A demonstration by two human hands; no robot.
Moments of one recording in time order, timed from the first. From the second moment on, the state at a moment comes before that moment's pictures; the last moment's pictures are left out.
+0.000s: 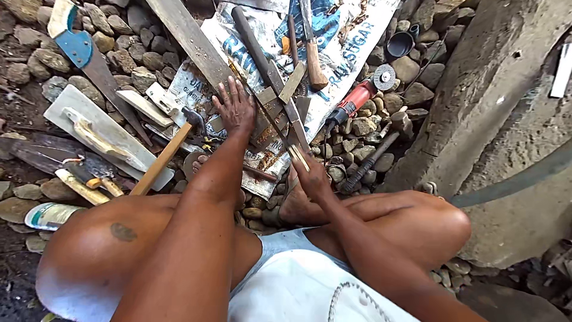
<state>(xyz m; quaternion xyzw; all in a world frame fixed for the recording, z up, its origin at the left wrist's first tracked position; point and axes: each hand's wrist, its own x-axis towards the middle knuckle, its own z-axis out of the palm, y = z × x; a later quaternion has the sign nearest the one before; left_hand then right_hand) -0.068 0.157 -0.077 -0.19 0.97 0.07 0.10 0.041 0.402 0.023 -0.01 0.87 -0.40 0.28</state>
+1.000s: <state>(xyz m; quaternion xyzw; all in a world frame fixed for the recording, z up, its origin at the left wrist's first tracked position) -0.066 0.160 -0.076 -0.20 0.97 0.07 0.10 0.074 0.426 0.032 -0.02 0.88 -0.37 0.29</state>
